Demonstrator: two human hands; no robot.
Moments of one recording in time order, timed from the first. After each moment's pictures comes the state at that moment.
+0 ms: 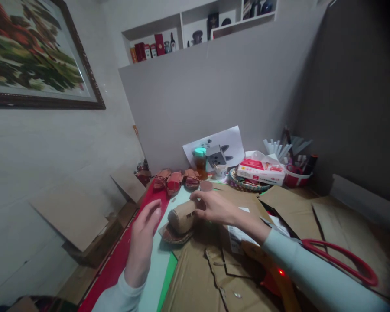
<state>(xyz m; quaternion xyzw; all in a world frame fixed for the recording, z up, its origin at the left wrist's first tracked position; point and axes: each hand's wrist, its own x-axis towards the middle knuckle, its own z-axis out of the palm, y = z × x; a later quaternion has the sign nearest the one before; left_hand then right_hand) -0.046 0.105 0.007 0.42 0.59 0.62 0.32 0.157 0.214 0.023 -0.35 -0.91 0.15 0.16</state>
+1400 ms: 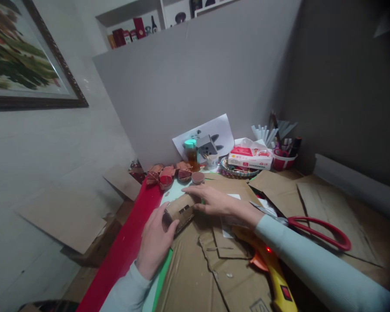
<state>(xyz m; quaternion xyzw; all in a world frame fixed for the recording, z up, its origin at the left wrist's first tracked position) -0.031 0.116 -0.028 0.65 0.67 0.34 0.09 0.180 0.222 -0.003 -0.27 -0.93 0.16 0.18</state>
